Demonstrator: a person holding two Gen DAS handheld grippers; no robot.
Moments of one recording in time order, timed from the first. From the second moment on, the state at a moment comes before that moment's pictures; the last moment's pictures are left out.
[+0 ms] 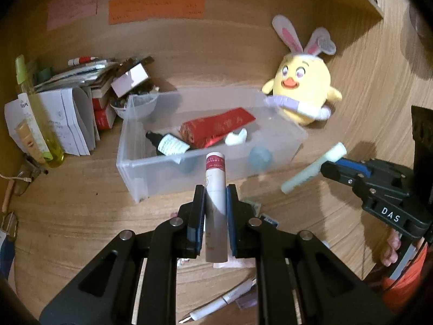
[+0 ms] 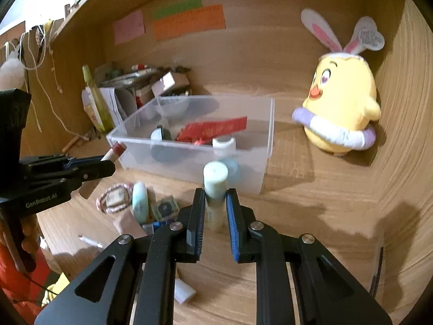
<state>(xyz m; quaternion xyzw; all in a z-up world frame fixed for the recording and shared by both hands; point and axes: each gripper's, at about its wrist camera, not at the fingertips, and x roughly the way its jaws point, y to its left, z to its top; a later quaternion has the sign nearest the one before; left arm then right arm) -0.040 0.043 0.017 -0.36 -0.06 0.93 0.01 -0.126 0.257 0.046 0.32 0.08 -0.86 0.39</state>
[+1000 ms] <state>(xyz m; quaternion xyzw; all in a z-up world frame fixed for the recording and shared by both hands) -0.087 0.011 0.036 -0.33 -0.11 0.94 0.02 -0.150 0.226 0.057 0.33 0.10 -0.85 0.40</state>
